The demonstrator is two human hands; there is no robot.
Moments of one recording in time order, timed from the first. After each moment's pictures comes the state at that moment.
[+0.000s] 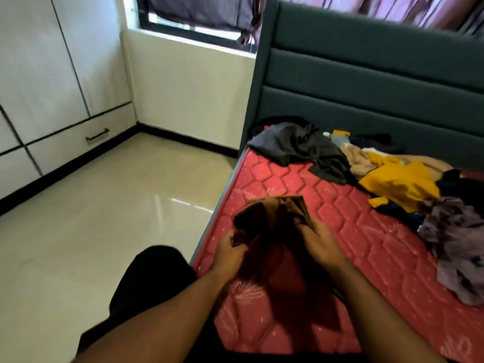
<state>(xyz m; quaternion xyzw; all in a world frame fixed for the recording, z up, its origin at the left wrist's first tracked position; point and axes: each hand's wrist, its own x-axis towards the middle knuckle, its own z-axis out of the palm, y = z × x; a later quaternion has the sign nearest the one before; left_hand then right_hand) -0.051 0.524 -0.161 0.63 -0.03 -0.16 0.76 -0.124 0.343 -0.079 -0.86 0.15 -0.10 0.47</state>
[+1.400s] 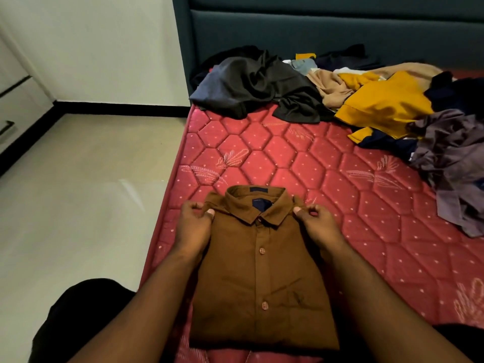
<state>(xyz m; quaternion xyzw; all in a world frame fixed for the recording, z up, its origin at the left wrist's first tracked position) 0.041 0.438 -0.204 0.80 0.01 -0.16 0.58 -0.094 0.224 -0.209 -0.66 0.47 -0.14 0.57</state>
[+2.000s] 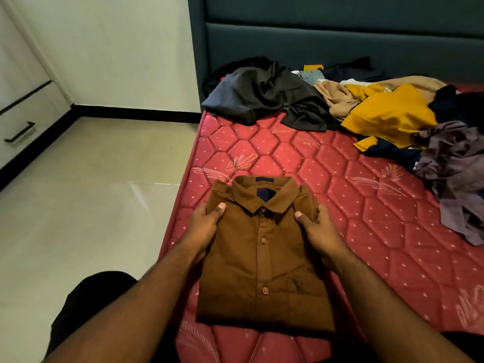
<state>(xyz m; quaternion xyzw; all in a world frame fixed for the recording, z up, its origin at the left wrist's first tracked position) 0.038 0.450 -0.190 0.66 0.00 -0.29 0.69 -0.102 0.253 -0.185 -0.66 0.40 -0.15 0.62</state>
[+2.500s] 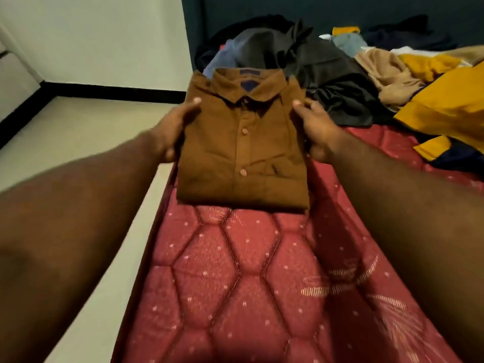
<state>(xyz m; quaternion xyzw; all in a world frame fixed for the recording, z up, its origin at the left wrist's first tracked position) 0.317 0.345 -0.167 0.66 -0.05 -0.37 0.66 0.183 0.117 -0.161 -0.64 0.30 -0.14 0.70</state>
